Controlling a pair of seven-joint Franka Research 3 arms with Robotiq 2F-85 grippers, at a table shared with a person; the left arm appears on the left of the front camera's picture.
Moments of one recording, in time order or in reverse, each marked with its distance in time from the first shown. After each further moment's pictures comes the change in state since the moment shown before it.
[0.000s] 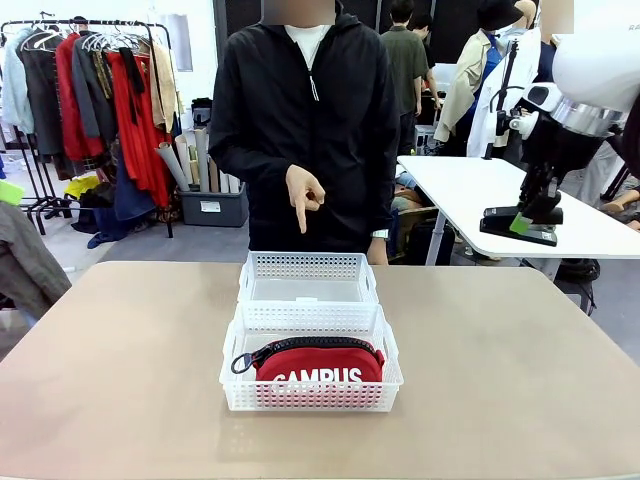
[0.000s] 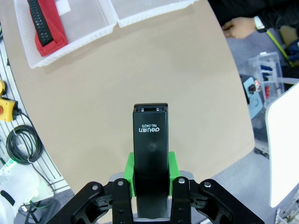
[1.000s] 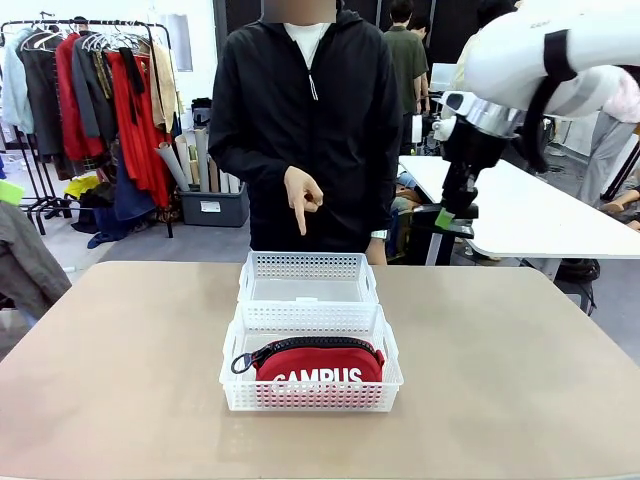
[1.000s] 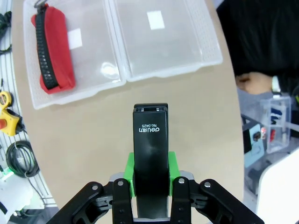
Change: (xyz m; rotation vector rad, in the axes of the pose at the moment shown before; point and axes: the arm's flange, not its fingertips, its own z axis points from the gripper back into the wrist) left arm 0.000 0.000 0.000 0.000 0.000 0.000; right arm 0.112 -0.022 -0.047 0.107 -0.065 0.168
